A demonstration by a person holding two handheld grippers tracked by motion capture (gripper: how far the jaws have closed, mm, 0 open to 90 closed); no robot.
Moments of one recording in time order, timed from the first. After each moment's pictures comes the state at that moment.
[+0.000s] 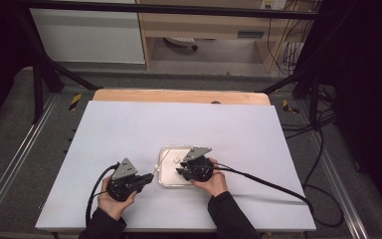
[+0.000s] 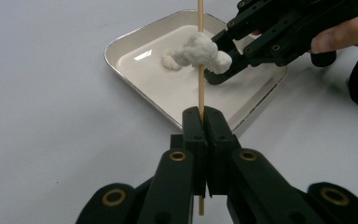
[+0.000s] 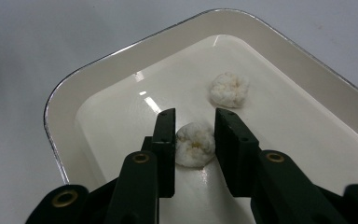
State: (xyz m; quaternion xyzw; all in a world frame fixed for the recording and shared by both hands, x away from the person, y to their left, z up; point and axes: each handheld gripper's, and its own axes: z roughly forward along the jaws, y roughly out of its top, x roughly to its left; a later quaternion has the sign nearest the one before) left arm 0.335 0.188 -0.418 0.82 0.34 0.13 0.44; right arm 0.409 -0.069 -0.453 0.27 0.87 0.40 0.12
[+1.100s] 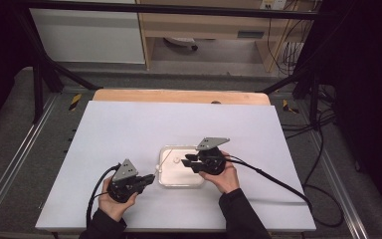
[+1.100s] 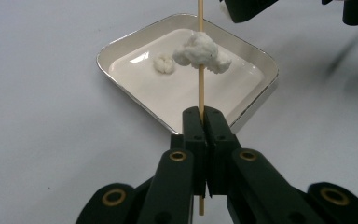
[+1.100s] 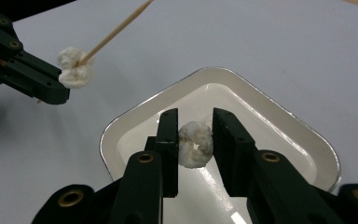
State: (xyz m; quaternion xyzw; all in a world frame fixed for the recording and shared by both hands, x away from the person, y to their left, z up) left arm 0.331 0.185 -0.416 0.82 0.33 0.13 0.45; right arm 0.404 -0.098 -0.401 0.28 0.84 0.46 0.09
